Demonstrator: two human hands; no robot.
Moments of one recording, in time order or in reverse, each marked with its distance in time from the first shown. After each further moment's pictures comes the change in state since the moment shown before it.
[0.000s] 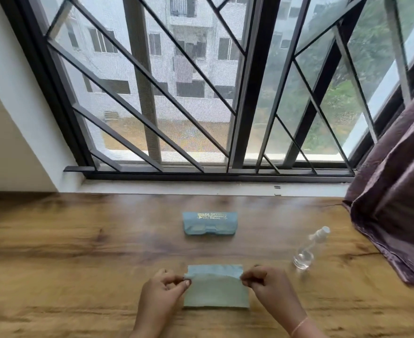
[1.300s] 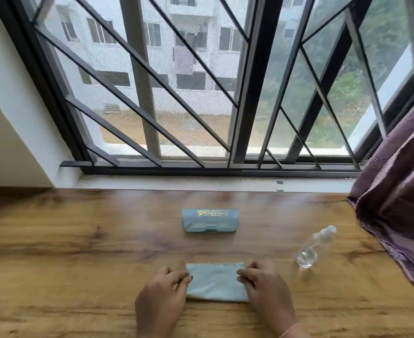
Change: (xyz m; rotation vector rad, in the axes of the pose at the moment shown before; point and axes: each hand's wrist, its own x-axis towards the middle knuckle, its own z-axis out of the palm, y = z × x) left_hand -0.015 0.024 0.009 0.412 0.187 0.084; right_hand -0.001 0.006 0.023 -0.299 0.159 -0.057
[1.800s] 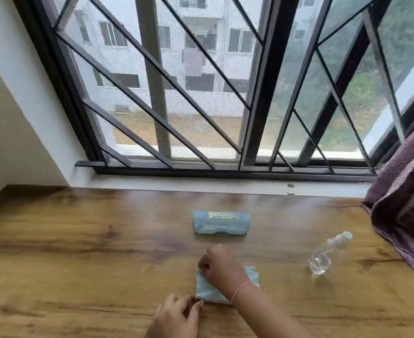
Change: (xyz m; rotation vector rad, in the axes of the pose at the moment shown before) left_hand -0.028 -0.028 0.026 0.022 -0.046 -0.033; right_hand 0.063 -0.077 0.055 -0.114 -0.431 -0.177
